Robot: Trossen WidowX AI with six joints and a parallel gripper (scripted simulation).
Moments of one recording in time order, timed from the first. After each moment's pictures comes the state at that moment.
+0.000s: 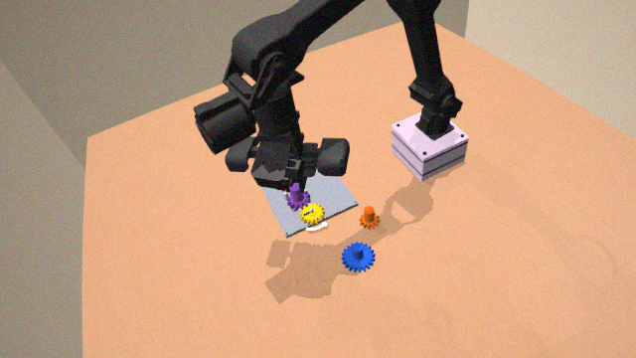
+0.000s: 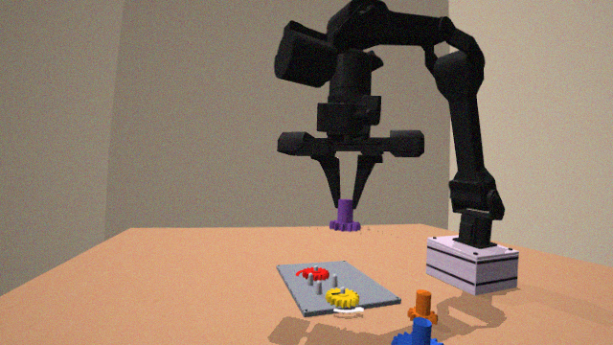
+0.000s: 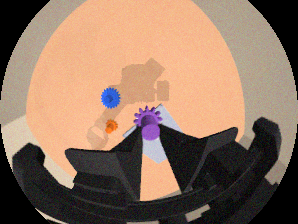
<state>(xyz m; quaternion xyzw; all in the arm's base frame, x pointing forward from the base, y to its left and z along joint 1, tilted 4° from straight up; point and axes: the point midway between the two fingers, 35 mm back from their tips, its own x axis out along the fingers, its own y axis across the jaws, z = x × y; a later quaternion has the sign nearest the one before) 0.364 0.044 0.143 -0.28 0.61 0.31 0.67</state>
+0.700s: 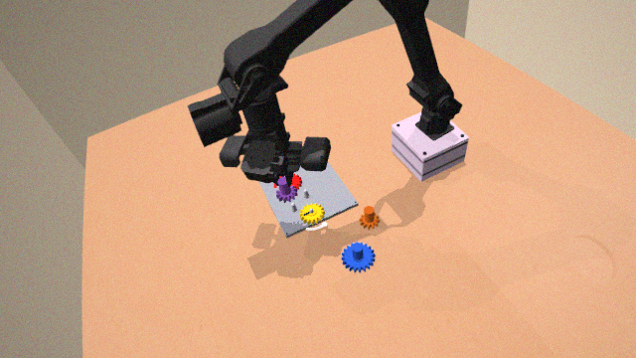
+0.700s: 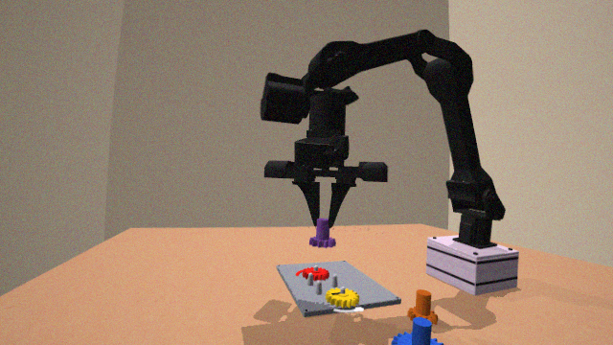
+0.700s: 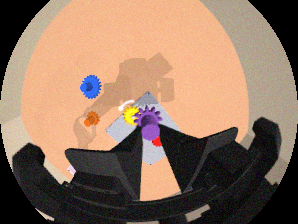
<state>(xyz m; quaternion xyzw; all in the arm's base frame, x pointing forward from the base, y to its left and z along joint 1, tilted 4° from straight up) 0.369 -0.012 0.104 -0.28 0.62 0.31 0.67</state>
